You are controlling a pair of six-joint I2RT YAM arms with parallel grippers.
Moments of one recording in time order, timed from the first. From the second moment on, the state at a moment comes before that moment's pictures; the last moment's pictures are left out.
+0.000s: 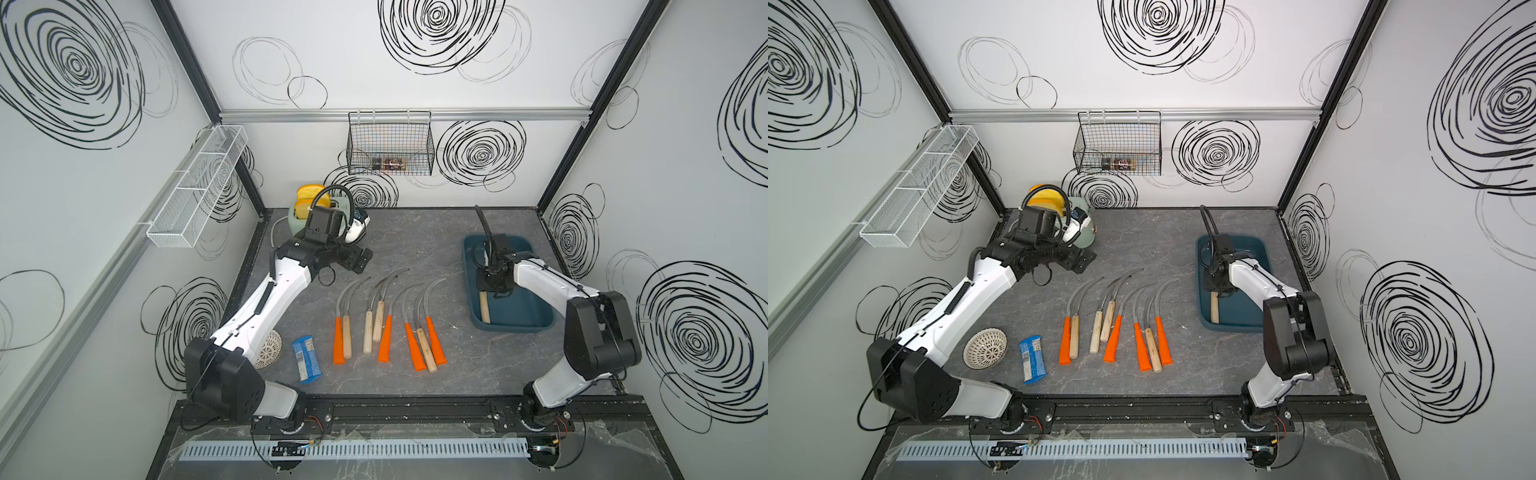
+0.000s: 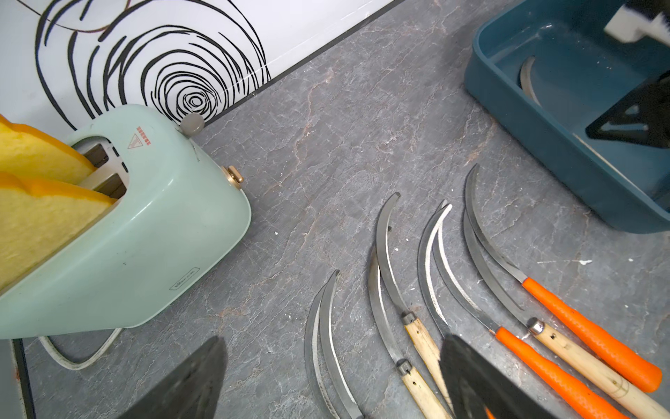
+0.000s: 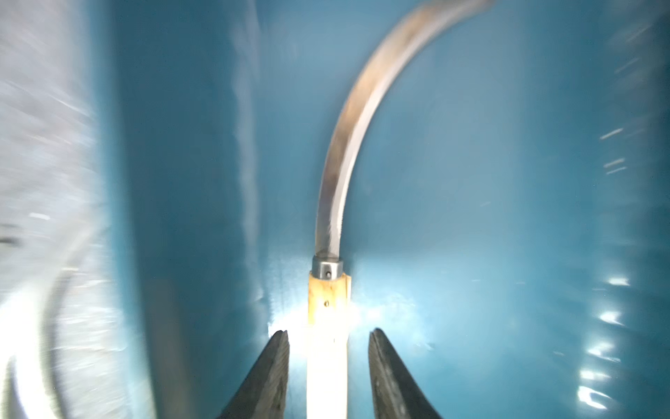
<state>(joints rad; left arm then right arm) -0.31 1.43 1.34 -0.69 0.16 0.25 0.23 1.58 1.07 -0.64 0.13 0.29</state>
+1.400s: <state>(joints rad) -0.31 1.39 1.18 -0.60 0.17 0.20 0.63 1.15 0.83 -0.47 -0.06 0.32</state>
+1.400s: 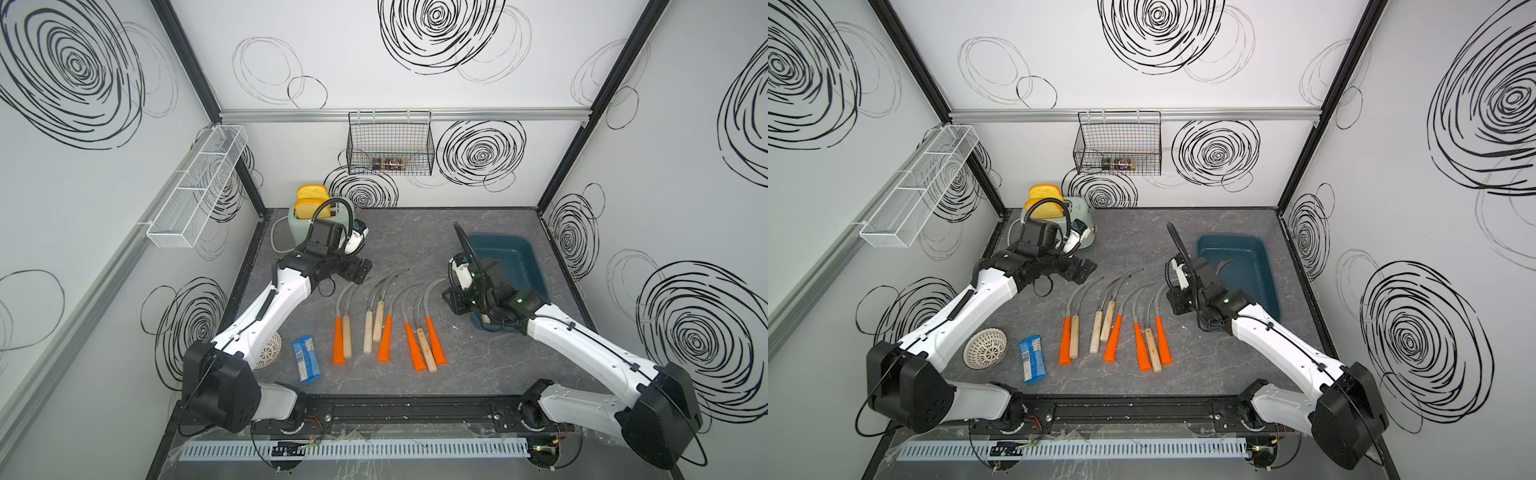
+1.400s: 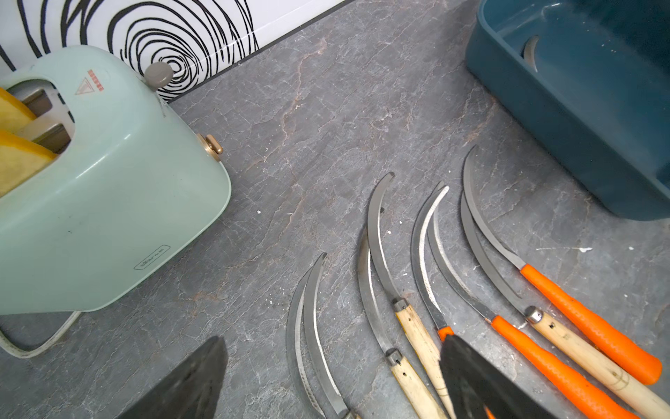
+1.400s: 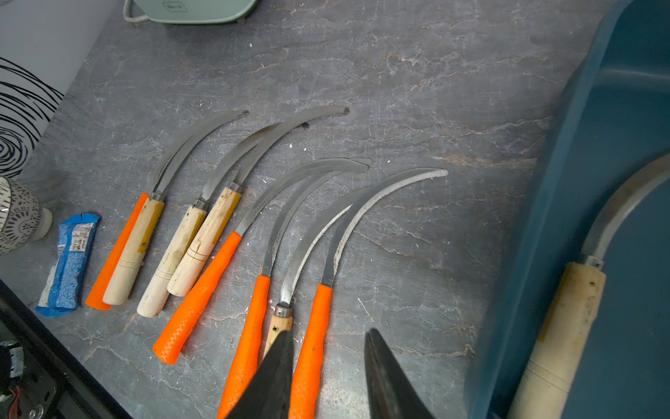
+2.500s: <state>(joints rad) -0.25 1.22 1.05 -0.57 0.21 0.21 0.64 1.18 0.80 -0.45 -0.15 0.34</state>
